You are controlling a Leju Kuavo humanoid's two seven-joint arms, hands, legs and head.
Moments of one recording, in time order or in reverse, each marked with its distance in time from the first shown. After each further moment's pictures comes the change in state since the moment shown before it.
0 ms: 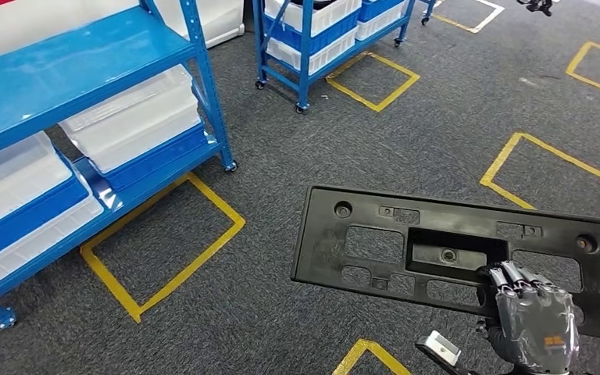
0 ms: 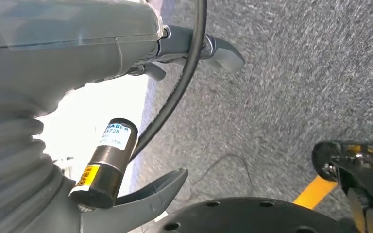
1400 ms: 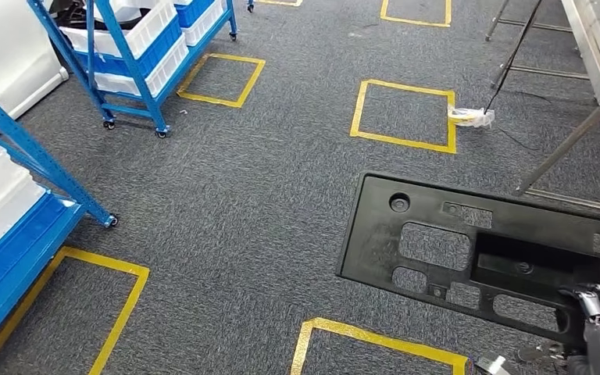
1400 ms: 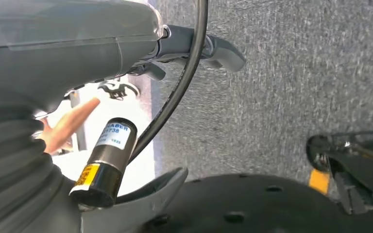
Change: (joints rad) left arm -0.007 -0.005 0.031 0.000 0.006 -0.010 0.011; right arm 0.203 -0.013 -0.271 -0.221 -0.068 -0.039 -0.037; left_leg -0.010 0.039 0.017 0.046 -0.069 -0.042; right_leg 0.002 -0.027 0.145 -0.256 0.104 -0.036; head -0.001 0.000
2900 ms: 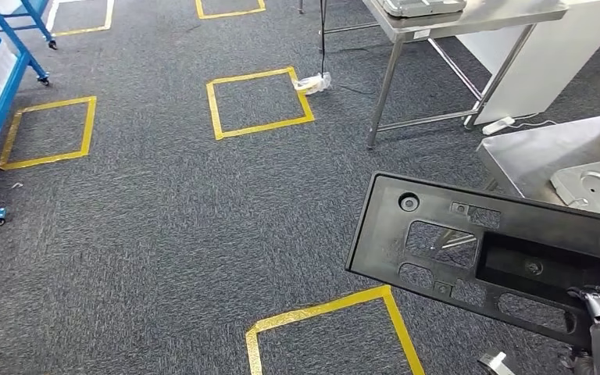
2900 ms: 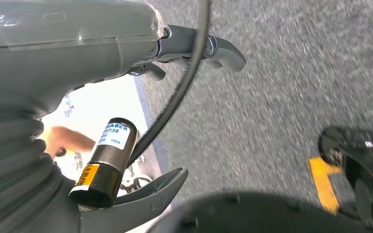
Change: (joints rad) left arm 0.002 0.001 0.020 0.000 -0.008 -0.006 0.016; right arm -0.010 0.088 -0.055 -0.005 0.083 0.034 -0.031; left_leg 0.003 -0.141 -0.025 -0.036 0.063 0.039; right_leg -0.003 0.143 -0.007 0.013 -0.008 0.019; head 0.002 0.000
